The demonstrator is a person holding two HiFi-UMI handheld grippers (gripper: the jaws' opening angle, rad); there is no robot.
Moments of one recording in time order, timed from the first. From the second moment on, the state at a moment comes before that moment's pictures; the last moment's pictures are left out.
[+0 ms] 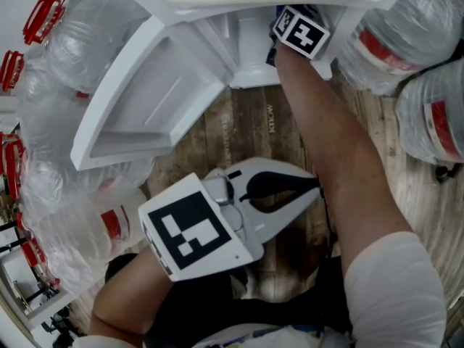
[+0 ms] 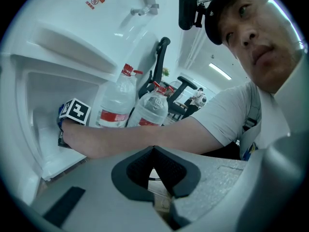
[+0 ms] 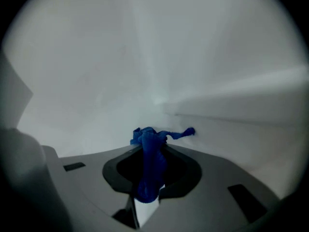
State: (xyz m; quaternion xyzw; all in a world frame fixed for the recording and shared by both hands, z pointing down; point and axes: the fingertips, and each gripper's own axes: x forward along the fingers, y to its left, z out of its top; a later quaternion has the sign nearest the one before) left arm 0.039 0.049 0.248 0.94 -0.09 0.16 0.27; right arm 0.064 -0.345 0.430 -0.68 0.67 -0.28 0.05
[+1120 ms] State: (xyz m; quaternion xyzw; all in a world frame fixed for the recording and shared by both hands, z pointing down) left arm 0.037 0.049 0.229 0.95 -0.09 0.15 0.26; right arm 0.080 -0.307 0.333 -0.56 0.63 -0.37 0.39
